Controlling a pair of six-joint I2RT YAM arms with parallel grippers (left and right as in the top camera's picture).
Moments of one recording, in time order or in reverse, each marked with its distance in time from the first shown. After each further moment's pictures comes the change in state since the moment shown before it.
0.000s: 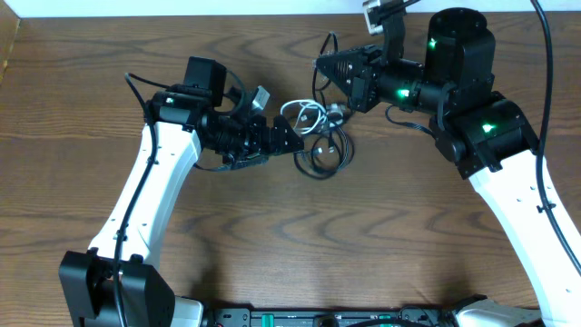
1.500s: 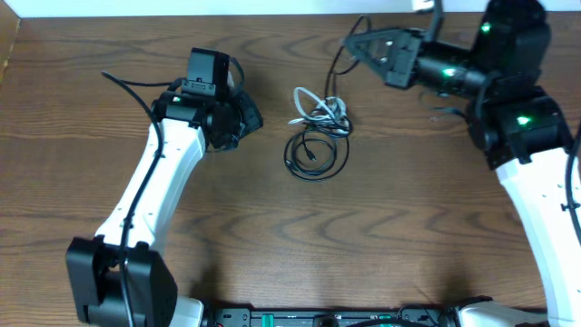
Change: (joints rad) left arm -0.005 0.047 -0.024 0.262 -0.523 -0.417; right arm -0.184 -0.019 0.000 0.111 -0.229 0.263
